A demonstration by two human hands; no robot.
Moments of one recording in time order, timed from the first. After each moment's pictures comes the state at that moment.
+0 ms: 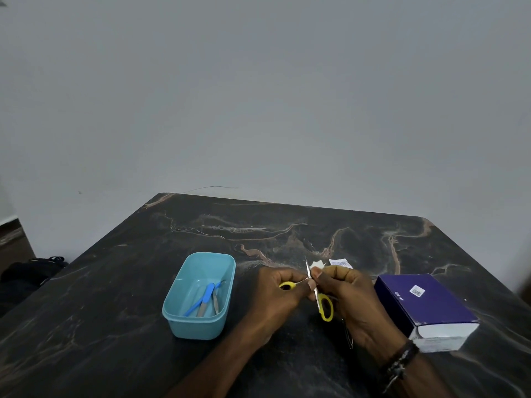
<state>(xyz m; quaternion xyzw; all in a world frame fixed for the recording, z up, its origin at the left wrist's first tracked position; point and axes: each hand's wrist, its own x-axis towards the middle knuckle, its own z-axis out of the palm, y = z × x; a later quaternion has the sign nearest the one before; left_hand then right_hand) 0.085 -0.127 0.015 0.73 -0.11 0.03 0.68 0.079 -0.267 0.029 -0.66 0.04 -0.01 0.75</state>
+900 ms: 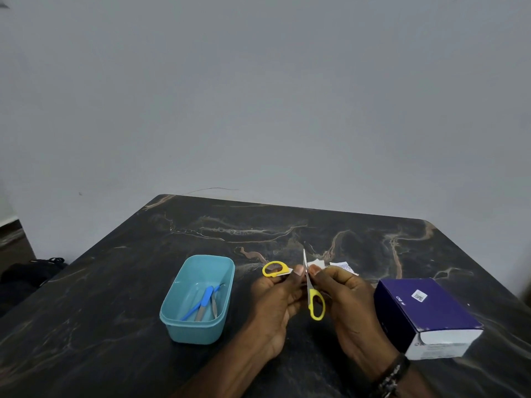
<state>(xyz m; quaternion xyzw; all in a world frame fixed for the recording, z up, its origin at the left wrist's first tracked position) 0.079 -0.139 0.022 0.47 0.04 -0.07 0.88 0.078 -0.254 0.022 -0.61 0.02 -0.09 0.78</state>
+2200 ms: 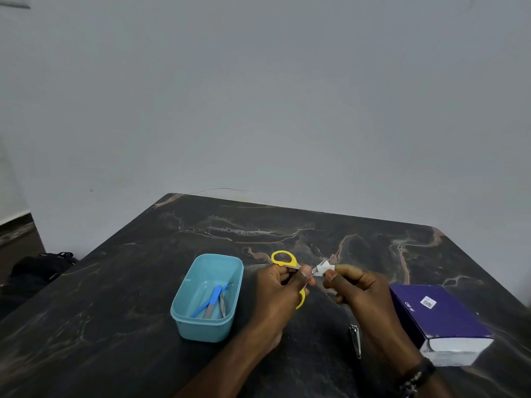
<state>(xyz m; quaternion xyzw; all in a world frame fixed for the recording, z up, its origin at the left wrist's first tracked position) 0.080 -0.129 0.029 0.64 -0.02 0.04 0.76 0.074 -0.269 0.039 -0.74 -0.05 -0.15 0.65</state>
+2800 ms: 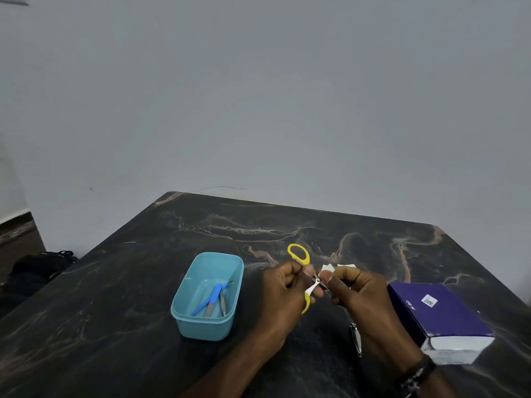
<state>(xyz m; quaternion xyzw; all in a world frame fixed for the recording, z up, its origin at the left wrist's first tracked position) 0.081 -0.133 0.020 0.63 -0.07 0.05 0.77 0.077 -0.268 0.030 -0.73 -0.06 -0.12 0.67</state>
